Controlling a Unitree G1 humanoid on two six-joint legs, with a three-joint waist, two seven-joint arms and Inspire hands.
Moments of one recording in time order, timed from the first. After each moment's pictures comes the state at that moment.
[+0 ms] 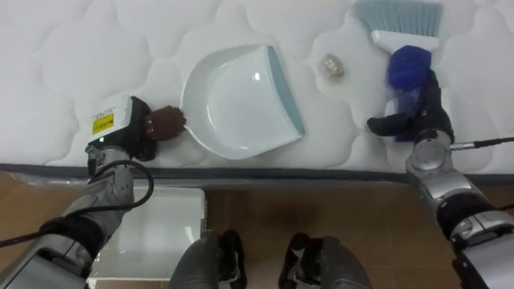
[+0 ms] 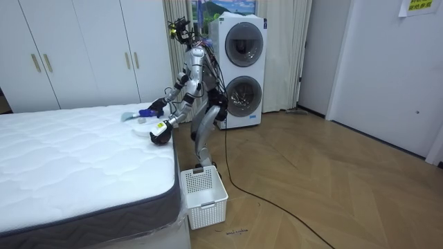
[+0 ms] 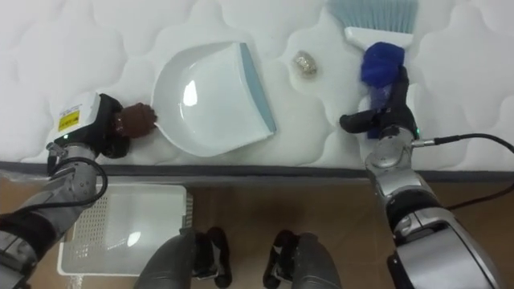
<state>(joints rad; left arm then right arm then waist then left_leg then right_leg) -0.58 0.41 -0.46 1.11 0.46 -0.06 0.52 -0.67 -0.40 0.33 1.21 0.17 -0.13 -0.50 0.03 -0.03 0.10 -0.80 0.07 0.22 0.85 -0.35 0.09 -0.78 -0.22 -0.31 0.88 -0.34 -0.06</state>
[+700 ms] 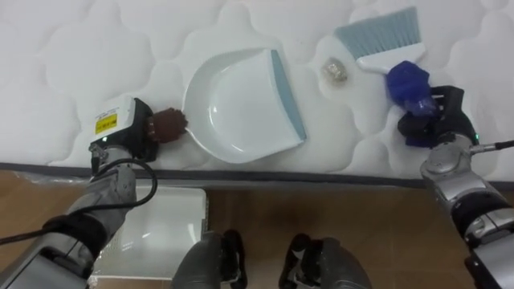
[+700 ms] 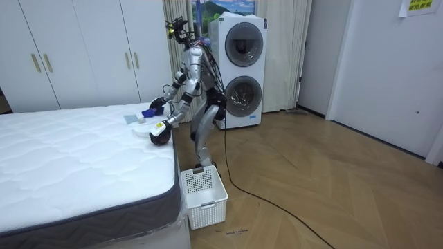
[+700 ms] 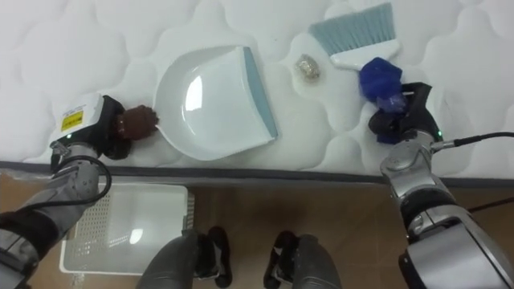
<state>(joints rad) -0.58 0.41 -0.50 1.08 0.44 0.00 0.49 -0.69 -0.45 0.41 1.24 0.15 -0.07 -0.50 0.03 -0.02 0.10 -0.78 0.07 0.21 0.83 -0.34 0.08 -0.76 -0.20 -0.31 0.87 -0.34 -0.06</state>
